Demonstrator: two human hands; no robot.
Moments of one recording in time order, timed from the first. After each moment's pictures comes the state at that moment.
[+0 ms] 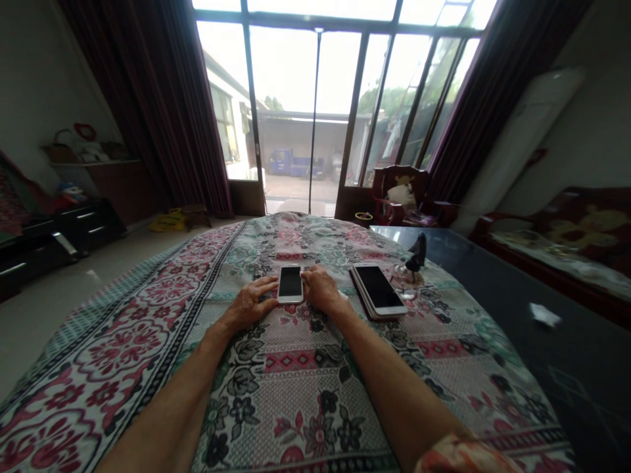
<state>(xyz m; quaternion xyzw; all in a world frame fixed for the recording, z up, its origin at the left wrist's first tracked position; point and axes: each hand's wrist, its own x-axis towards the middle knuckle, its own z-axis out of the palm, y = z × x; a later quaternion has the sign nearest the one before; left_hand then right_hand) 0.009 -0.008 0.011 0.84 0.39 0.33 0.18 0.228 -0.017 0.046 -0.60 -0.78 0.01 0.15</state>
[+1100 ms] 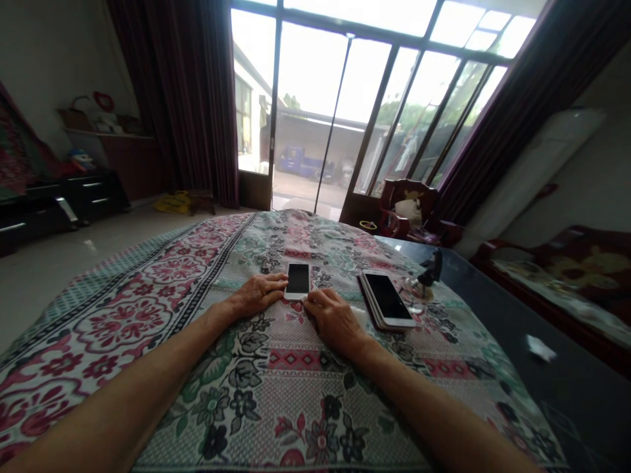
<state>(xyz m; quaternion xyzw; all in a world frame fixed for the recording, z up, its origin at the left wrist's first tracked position) 0.001 0.006 0.006 0.91 0.27 0.28 0.11 0.241 -0.078 0.034 -0.40 -0.90 -0.10 0.16</state>
